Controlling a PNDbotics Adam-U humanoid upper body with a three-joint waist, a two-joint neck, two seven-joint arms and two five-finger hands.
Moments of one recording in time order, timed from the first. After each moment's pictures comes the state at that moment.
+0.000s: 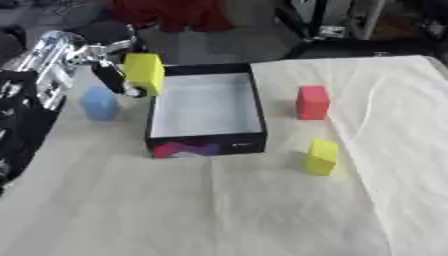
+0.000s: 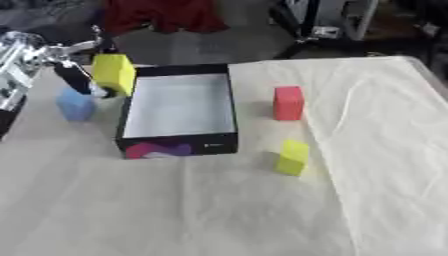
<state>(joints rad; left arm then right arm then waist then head) -0.84 0.47 -0.20 -1.09 -1.02 -0.24 -0.47 -0.16 -0.28 -0.02 -1.98 -0.08 -0.09 -0.23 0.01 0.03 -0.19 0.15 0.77</state>
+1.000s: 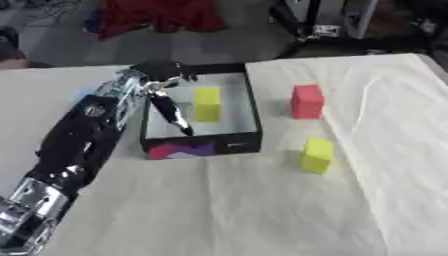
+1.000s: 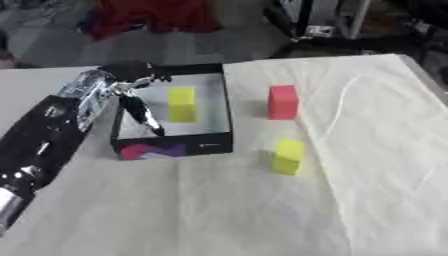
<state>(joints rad) -0.88 0.42 -0.18 -0.94 -1.11 -0.25 -0.37 -0.15 -0.27 -0.01 -1.98 -0.09 -0.09 -0.23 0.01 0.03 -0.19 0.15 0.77</state>
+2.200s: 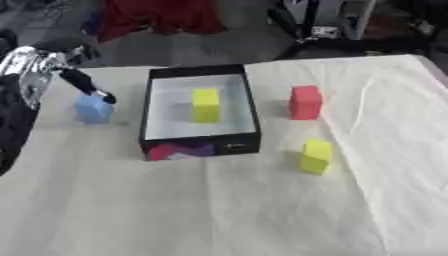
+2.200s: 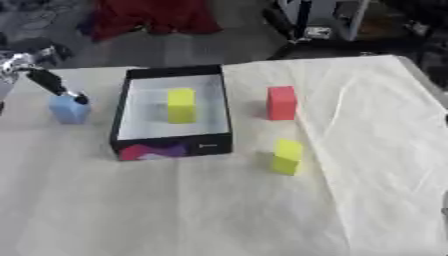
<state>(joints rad) -0.88 0.58 -0.02 -0.67 -1.08 -0.08 -0.41 -0.15 -0.27 -0.01 -1.98 -0.09 -0.09 -0.22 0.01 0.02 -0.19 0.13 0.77</state>
